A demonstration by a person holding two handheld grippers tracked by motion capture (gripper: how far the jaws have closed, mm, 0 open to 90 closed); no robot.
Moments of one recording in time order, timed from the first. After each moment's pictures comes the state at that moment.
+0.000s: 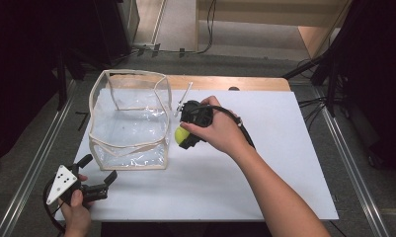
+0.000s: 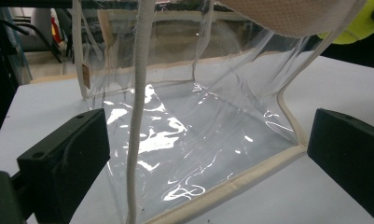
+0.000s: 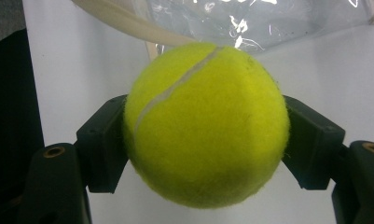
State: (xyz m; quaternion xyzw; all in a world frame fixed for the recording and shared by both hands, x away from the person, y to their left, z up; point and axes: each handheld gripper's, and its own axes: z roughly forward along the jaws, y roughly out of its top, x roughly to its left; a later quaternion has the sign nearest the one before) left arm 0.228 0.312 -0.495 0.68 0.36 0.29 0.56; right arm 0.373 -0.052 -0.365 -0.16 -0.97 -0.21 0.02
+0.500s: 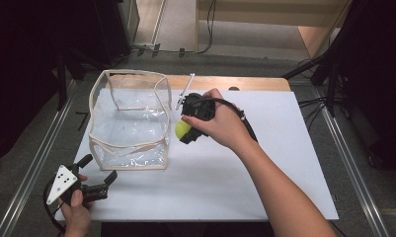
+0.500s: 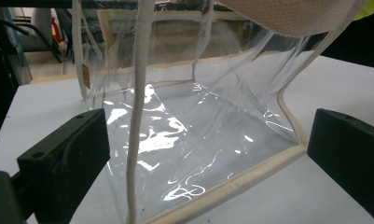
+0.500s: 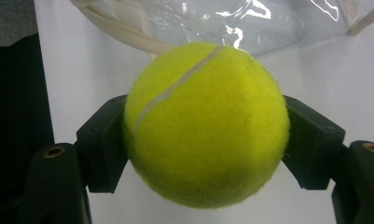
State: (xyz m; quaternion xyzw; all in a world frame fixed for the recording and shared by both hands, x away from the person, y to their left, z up) left arm 0.228 0.312 -0.495 0.68 0.36 0.29 0.56; right arm 0.375 -0.056 -0.342 -0.15 -0.97 -0.21 0.01
